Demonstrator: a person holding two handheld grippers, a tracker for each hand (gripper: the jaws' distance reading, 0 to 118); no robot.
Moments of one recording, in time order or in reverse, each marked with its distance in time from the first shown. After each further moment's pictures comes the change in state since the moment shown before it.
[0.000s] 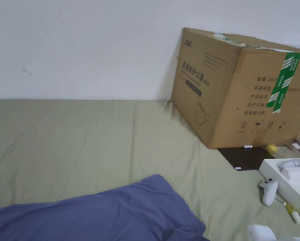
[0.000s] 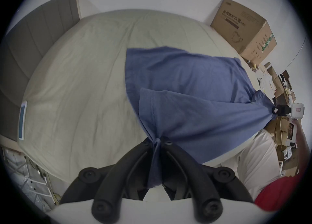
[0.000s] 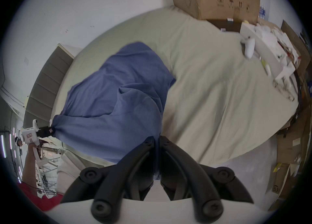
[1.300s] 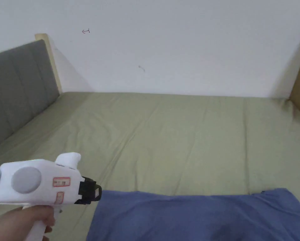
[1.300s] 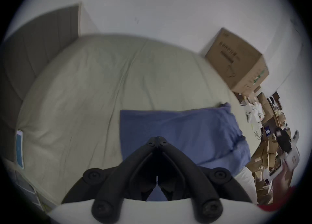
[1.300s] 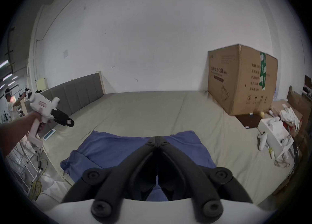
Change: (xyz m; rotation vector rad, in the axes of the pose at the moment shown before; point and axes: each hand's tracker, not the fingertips) left arm -0.050 0.171 -0.015 0.119 -0.112 0.102; right arm -0.173 0.004 0.032 0.715 0.066 0.346
